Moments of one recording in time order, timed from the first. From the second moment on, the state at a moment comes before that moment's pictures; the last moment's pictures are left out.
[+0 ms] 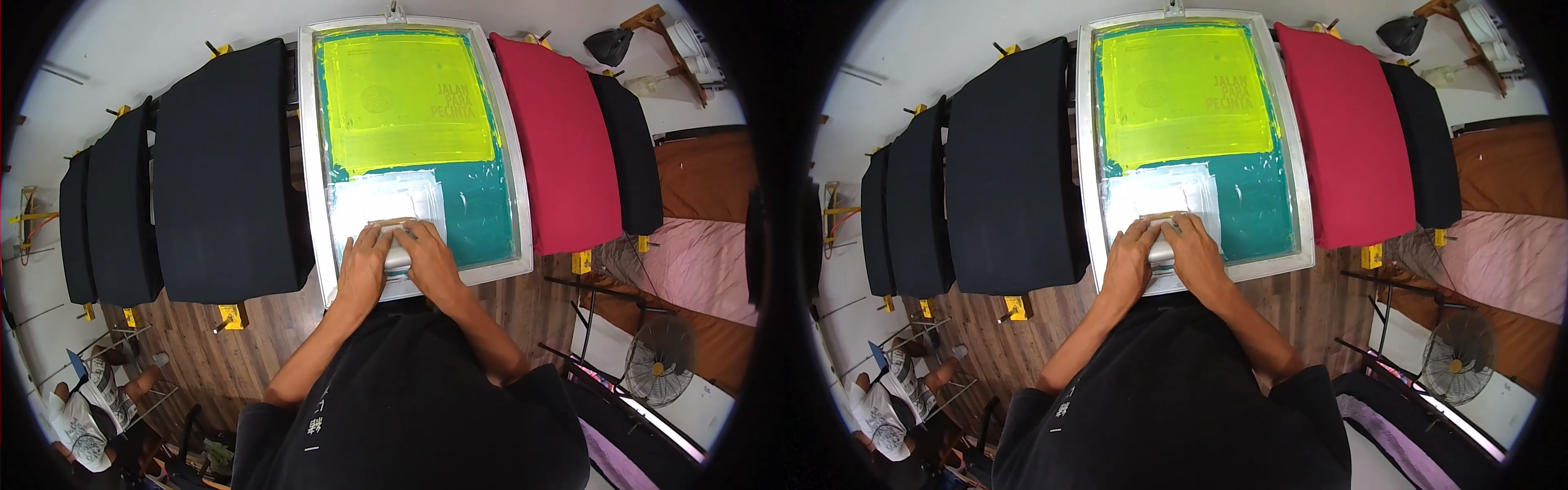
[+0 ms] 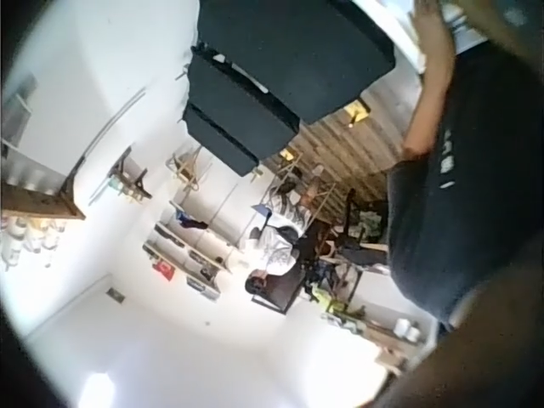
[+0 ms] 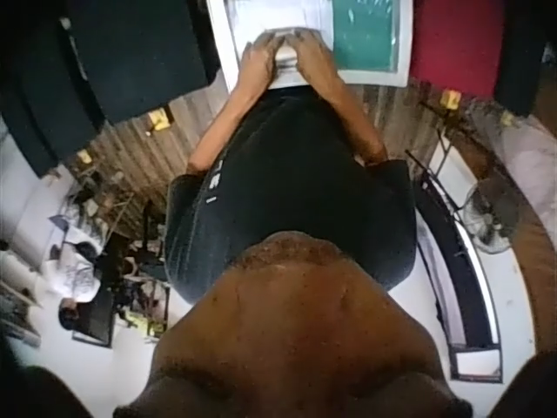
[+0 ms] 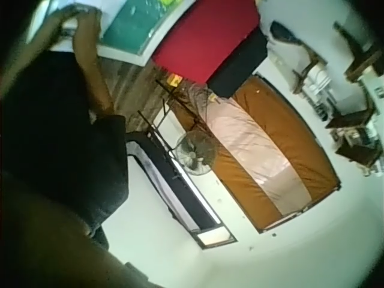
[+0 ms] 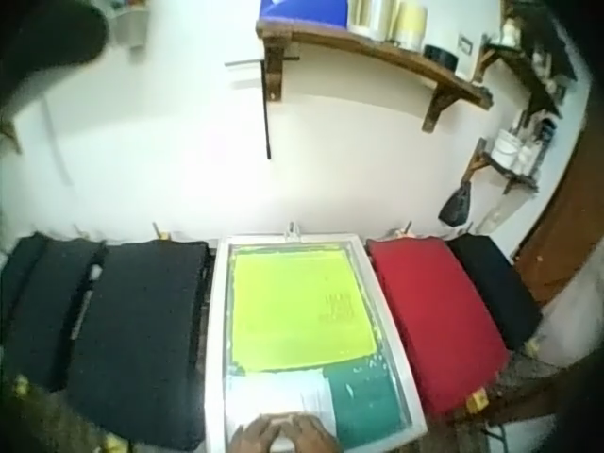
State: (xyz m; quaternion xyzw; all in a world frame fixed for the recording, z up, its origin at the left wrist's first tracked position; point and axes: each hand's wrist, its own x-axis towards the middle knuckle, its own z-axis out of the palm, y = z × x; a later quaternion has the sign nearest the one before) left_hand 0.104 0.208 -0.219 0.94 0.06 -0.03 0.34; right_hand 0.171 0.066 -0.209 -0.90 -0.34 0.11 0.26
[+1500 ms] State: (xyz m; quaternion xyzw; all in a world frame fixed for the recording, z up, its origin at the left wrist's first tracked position) left_hand 0.080 0.193 -0.207 0.93 0.06 -0.10 0.35; right_hand 0.145 0.049 -0.206 -0.90 -0.30 0.17 0.25
